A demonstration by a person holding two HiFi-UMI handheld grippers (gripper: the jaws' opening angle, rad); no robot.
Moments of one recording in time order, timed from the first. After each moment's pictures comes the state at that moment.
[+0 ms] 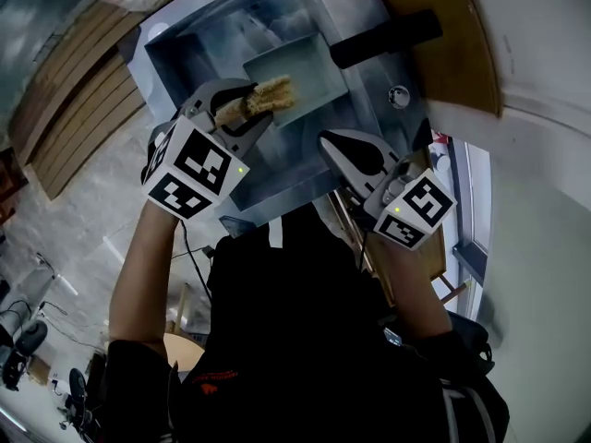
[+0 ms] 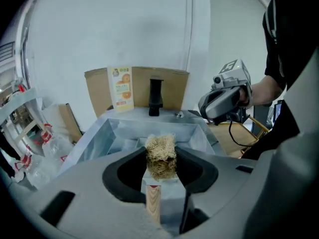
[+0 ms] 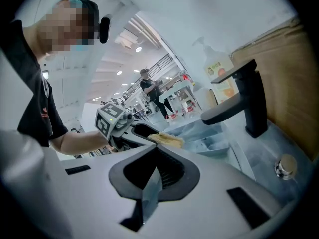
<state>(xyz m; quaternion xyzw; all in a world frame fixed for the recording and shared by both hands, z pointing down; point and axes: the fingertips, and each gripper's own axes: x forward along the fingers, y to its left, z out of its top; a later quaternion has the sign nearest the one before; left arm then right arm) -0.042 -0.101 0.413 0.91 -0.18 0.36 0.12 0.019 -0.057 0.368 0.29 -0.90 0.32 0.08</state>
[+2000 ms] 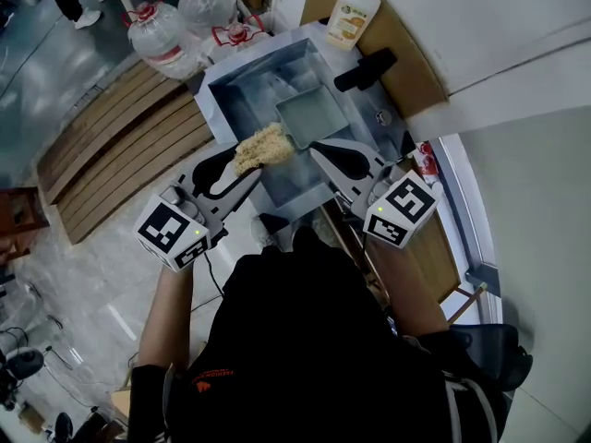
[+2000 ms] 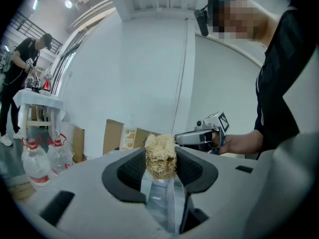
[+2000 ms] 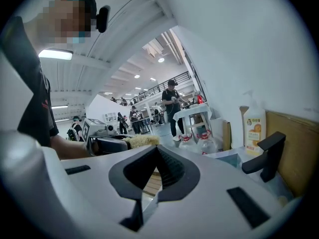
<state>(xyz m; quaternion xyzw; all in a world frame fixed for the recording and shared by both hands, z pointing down) -0.151 0.018 0.219 0.95 -0.27 0.04 0.12 -0.067 0.012 0.215 0.29 -0.94 0.17 0.06</state>
